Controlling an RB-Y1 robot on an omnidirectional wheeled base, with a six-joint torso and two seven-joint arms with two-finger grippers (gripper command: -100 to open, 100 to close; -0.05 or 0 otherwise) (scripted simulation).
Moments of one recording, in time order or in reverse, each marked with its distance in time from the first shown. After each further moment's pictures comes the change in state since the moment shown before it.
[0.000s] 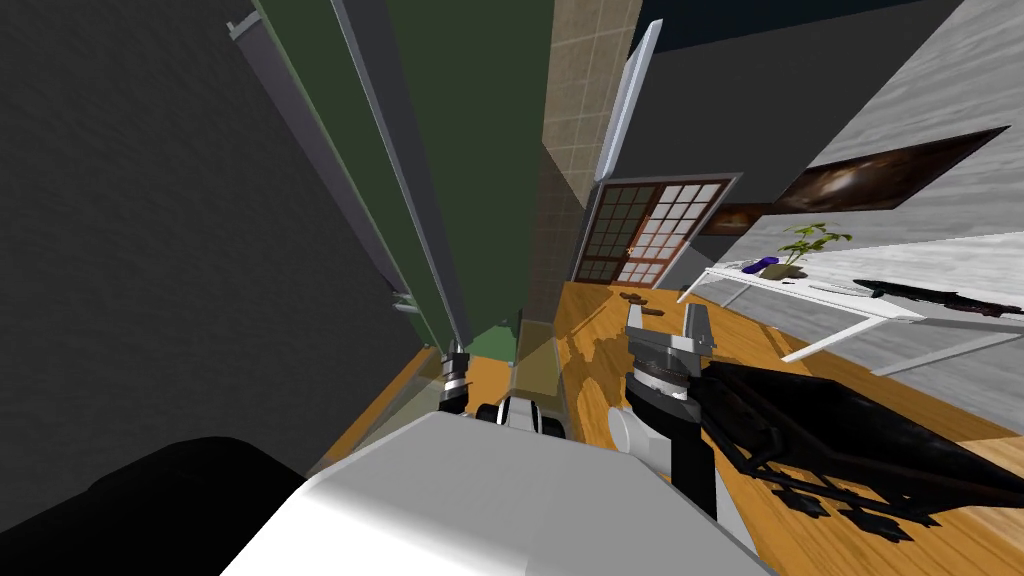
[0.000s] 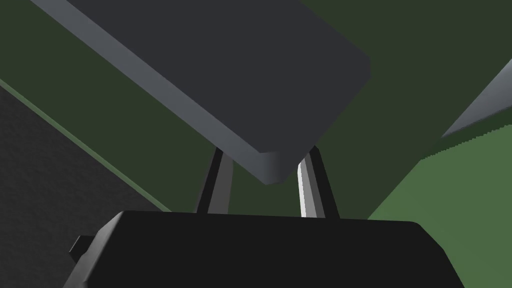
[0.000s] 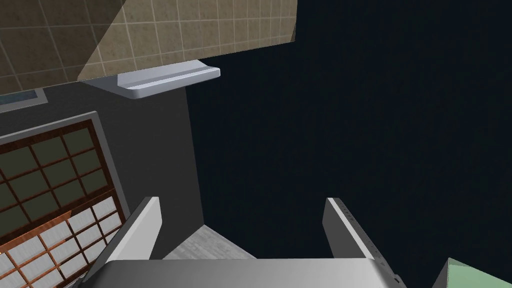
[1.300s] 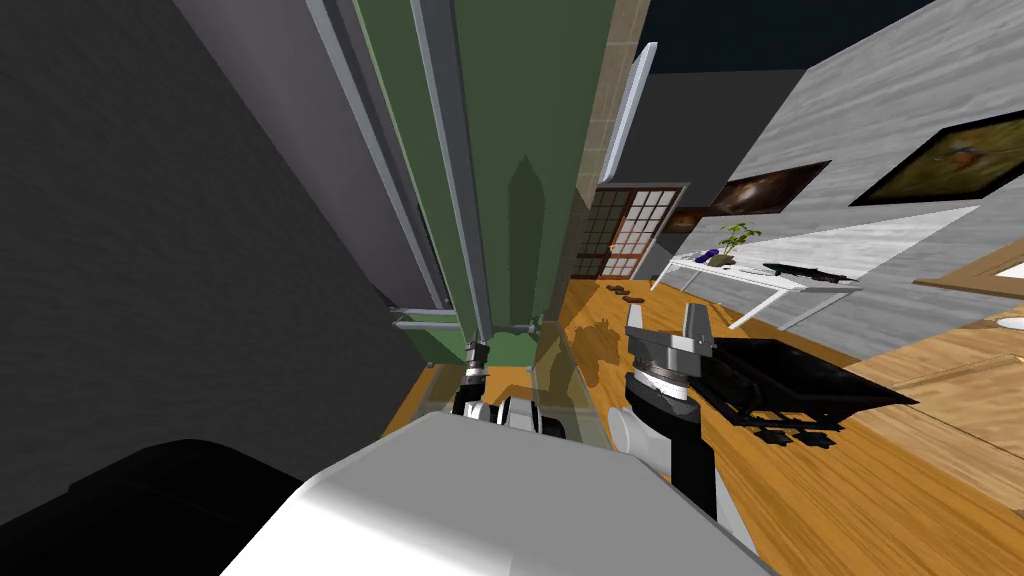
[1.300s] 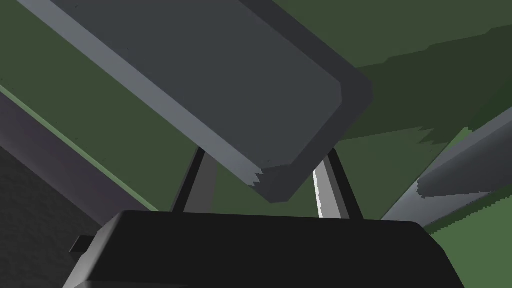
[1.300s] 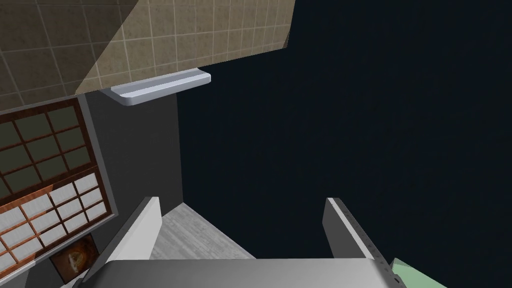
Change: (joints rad) left arm -0.142 0.000 -0.079 0.096 -0.120 0.073 0.085; right arm 0.000 0.000 0.000 0.000 0.000 0.000 0.000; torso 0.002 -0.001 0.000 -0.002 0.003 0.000
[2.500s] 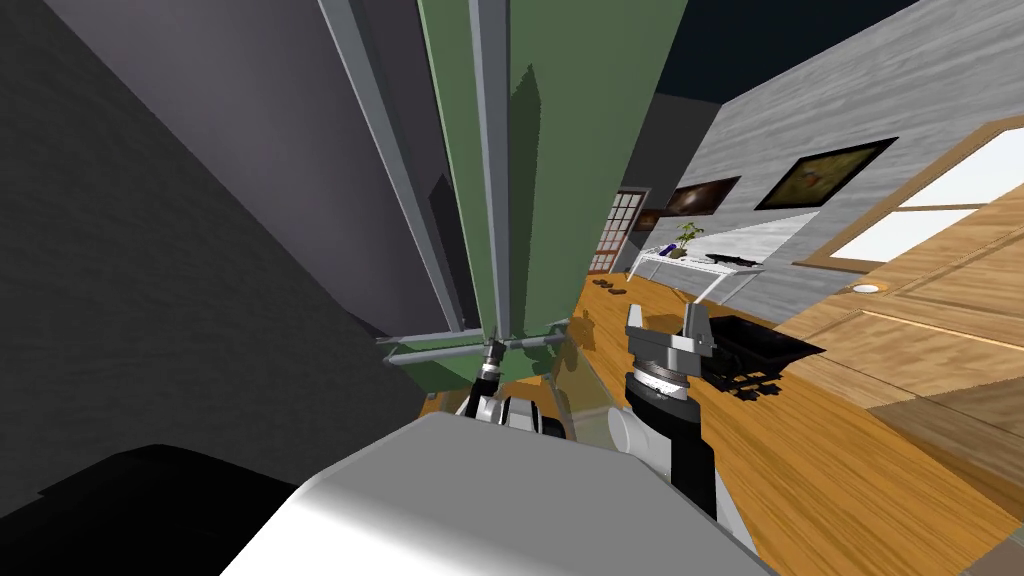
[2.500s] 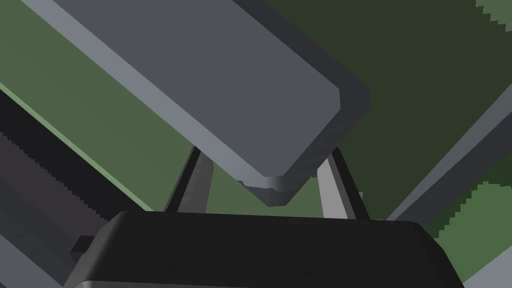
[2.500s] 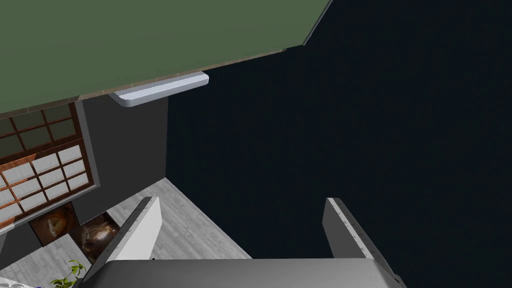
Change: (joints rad) left arm -0.124 0.004 -0.094 0.125 -0.101 -0.001 0.106; right arm 0.000 0.000 0.000 0.000 0.000 0.000 0.000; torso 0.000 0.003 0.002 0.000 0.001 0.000
